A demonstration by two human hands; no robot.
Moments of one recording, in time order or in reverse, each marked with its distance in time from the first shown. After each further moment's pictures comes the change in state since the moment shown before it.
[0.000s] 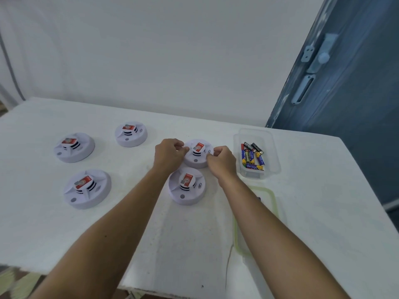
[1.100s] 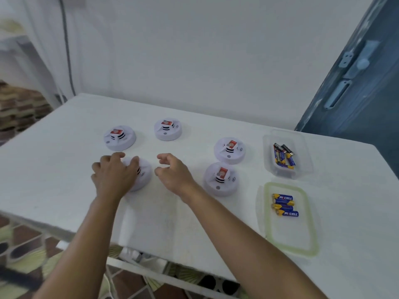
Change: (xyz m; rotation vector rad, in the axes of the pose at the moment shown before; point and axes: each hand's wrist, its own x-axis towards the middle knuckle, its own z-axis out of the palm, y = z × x) left_hand -0.079 -0.118 -0.153 0.346 0.337 -0.319; right_hand -0.130 -0.069 0.123 -0.002 -0.574 -0.195
